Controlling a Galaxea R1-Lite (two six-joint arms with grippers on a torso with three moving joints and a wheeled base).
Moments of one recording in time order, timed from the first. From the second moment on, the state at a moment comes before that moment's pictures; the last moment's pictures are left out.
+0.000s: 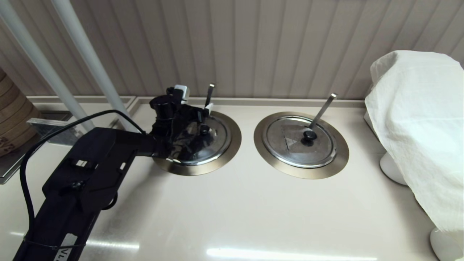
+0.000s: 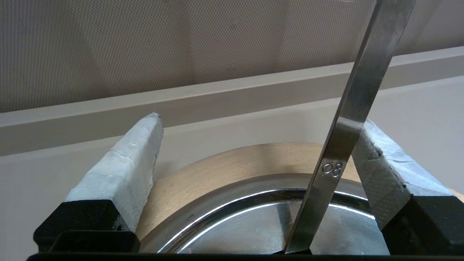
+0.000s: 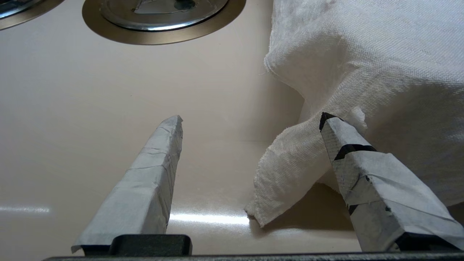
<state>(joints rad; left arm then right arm) -0.25 2.56 -1.96 -0.78 -0.09 0.04 0.00 0.00 0.00 0.00 0.00 0.00</state>
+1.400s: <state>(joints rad) -0.17 1.15 -0.97 -0.15 -0.08 0.04 0.00 0.00 0.00 0.00 0.00 0.00</state>
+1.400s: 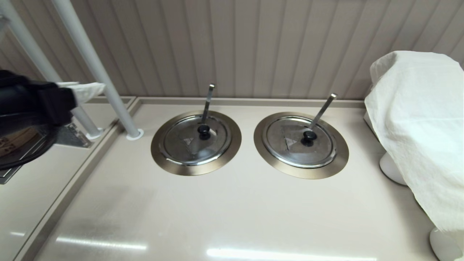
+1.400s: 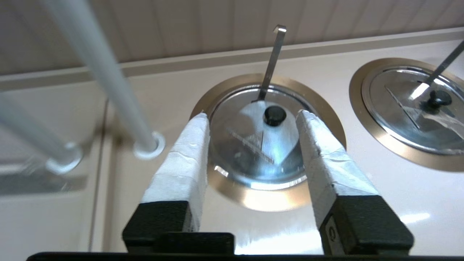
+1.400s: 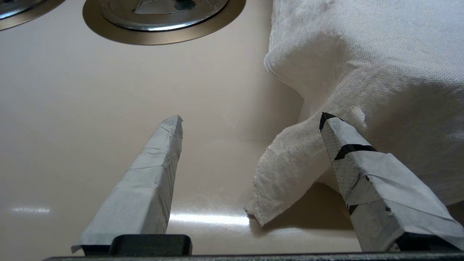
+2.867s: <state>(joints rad) 0.01 0.09 -0.53 0.51 -0.06 0.11 0.00 0.00 0.00 0.00 0.00 0.00</state>
